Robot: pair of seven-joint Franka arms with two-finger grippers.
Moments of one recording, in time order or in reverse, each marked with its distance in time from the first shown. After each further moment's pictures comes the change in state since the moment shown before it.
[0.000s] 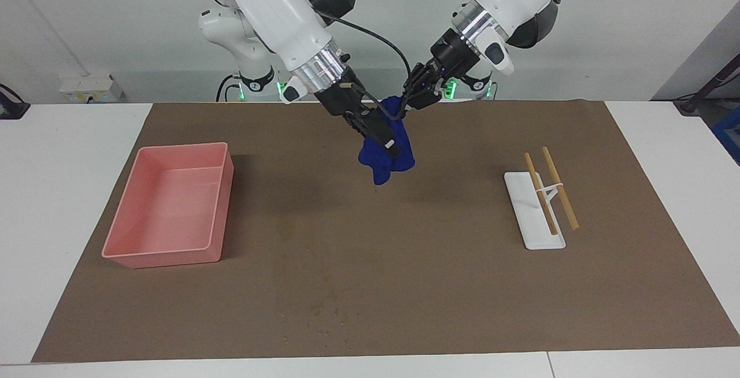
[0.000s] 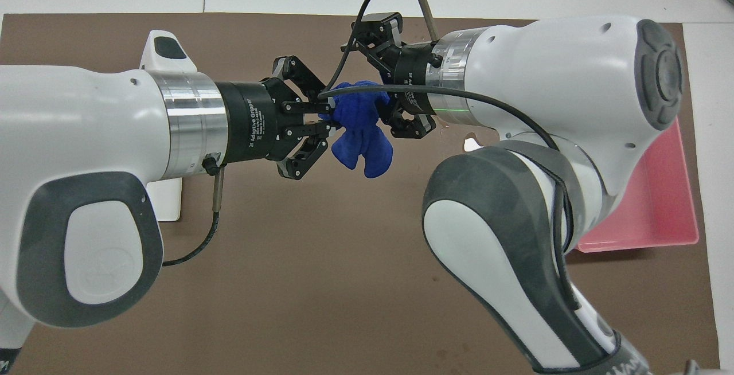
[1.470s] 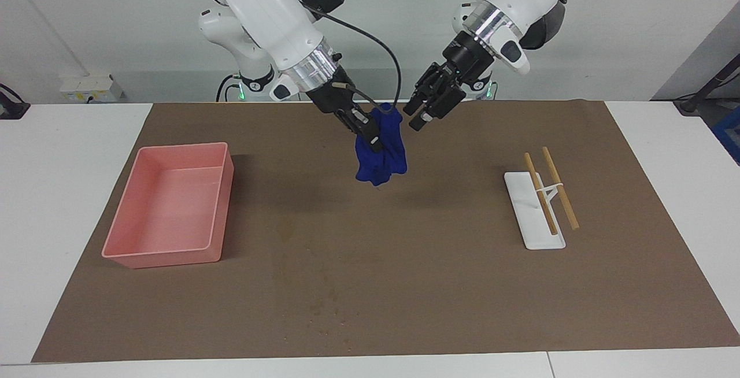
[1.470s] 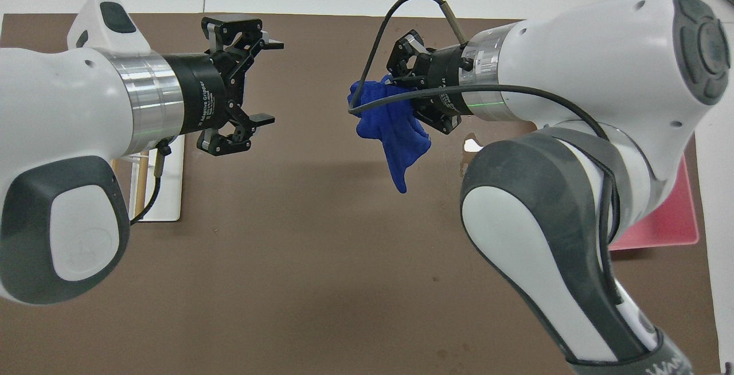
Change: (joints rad) left arm 0.055 0.003 0.027 -0.004 0.331 0.023 0.249; right arm -0.049 -0.025 -0.015 -0.001 -0.087 -0.142 -0.133
